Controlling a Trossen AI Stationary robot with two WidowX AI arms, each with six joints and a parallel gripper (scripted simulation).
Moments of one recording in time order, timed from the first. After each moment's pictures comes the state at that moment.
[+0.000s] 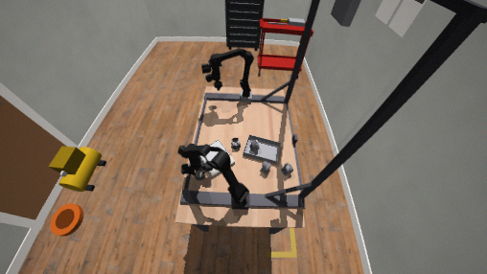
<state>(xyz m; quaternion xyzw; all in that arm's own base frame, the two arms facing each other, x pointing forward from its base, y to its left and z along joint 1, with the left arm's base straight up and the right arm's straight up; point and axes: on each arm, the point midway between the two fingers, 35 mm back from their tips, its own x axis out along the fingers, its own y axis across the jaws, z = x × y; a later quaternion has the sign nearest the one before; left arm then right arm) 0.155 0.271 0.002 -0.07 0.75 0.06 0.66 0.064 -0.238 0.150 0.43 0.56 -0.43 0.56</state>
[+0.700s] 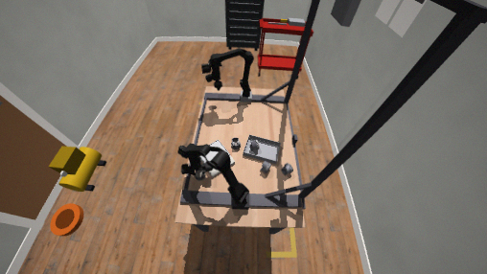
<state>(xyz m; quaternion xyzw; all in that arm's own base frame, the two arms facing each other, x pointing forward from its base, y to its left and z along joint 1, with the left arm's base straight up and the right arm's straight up) 0.155 0.271 0.002 -0.07 0.75 0.06 0.66 0.064 -0.238 0.150 0.43 0.56 -0.43 0.56</state>
